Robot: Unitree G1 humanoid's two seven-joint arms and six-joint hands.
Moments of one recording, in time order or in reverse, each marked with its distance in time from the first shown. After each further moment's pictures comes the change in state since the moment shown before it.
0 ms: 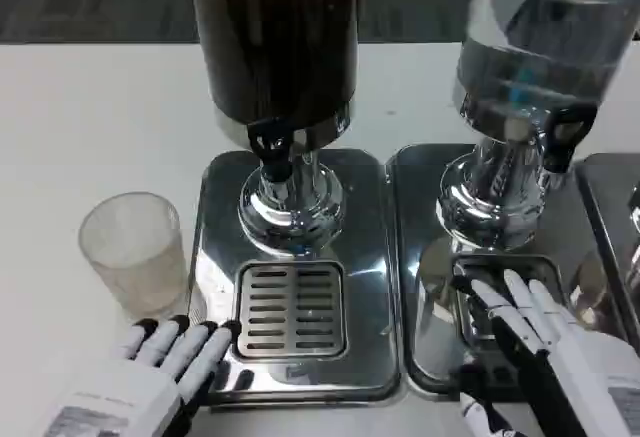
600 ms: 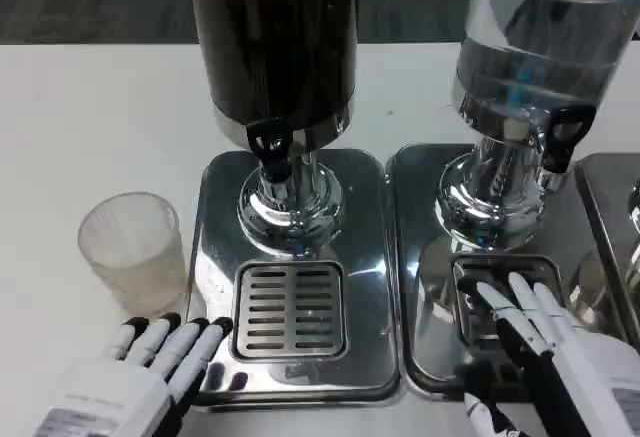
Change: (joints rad) left arm 0.022 0.001 0.023 0.002 -0.016 -0.008 0.032; right arm -0.005 0.000 -0.009 0.019 0.021 0.000 0.000
